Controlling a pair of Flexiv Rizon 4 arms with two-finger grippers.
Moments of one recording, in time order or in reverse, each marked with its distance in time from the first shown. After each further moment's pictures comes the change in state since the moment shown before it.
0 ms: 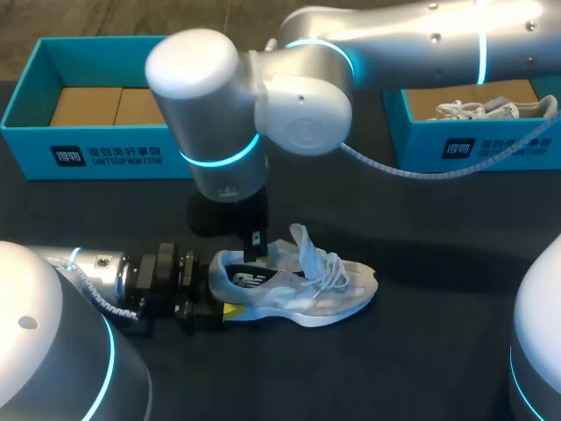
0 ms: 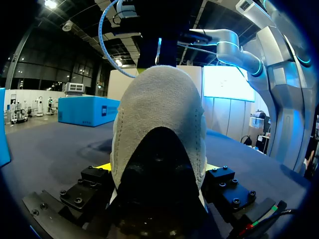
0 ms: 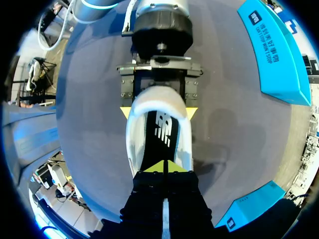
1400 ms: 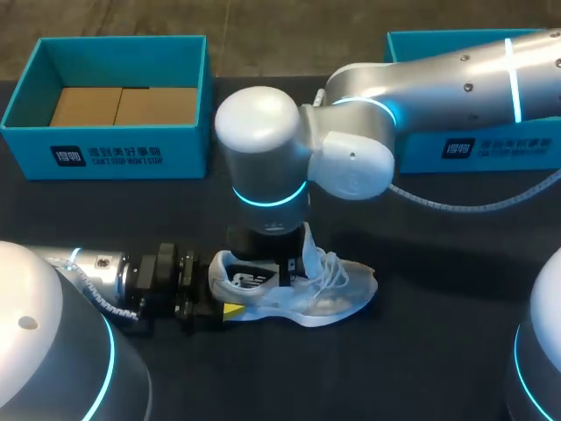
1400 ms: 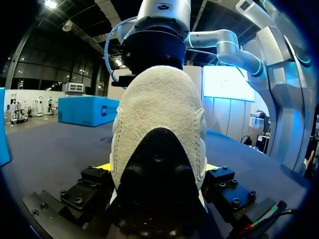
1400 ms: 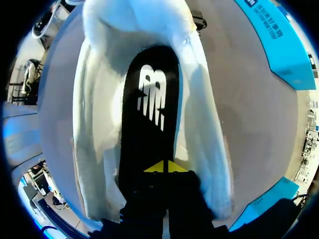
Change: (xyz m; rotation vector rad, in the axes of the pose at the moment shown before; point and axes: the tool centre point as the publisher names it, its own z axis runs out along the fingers) left arm 0.000 0.000 0.000 0.001 0.000 0.000; right arm -0.005 -0.035 0.078 -0.048 -0.025 0.044
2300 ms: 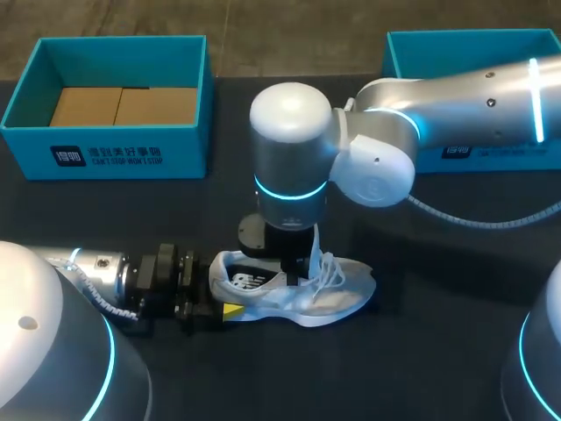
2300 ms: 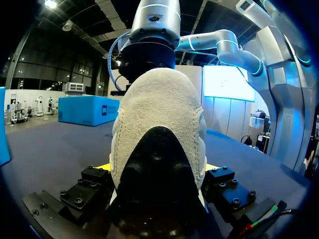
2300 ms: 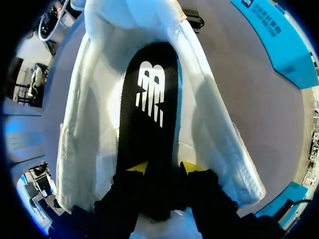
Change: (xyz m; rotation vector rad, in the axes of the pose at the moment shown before) left arm 0.000 0.002 0.000 -0.002 -0.001 -0.001; right arm 0.000 0.001 0.016 -0.097 0.070 0.000
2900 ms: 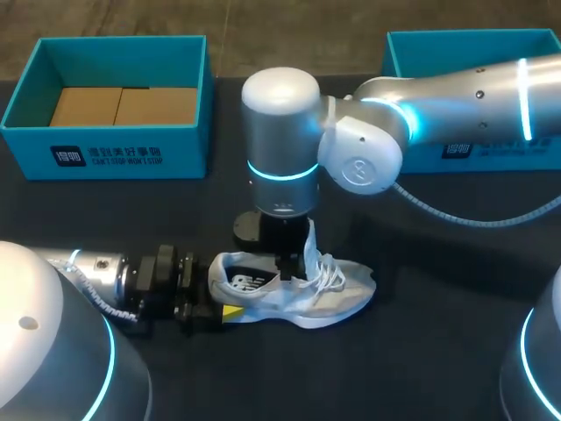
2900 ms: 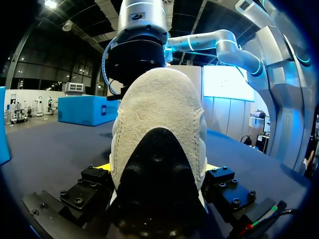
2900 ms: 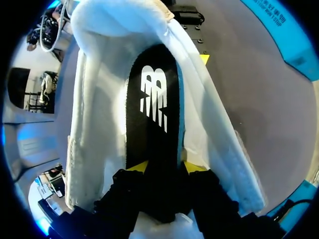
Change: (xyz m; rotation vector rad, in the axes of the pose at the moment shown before) left arm 0.002 0.001 -0.001 0.001 0.002 0.000; right arm 0.014 0.005 -0.001 0.032 0.153 0.052
